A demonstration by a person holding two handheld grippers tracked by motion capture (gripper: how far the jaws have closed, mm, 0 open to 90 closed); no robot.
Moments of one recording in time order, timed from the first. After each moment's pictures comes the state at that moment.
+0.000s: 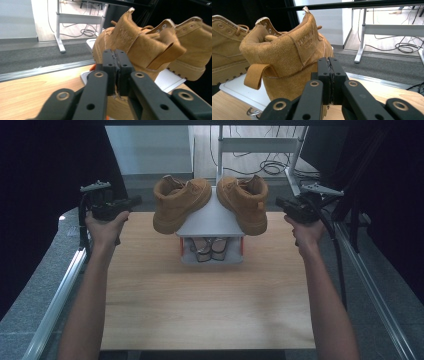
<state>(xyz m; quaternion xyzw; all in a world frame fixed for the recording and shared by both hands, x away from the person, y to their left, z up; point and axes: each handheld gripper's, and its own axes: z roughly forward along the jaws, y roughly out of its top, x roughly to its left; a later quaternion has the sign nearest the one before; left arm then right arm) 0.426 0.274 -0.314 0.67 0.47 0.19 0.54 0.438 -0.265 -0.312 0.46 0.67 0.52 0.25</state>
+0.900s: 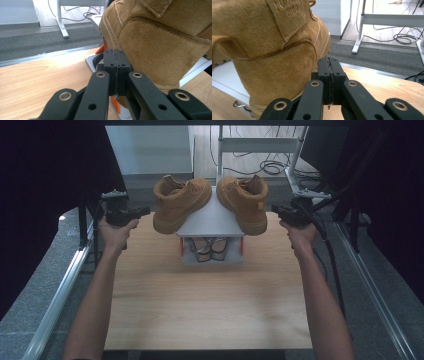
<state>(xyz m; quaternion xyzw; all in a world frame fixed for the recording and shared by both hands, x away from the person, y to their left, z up) 0.453 0.262 -0.355 0.71 0.48 0.17 0.49 0.456 -0.260 -0.341 0.47 0.69 0.49 0.25</state>
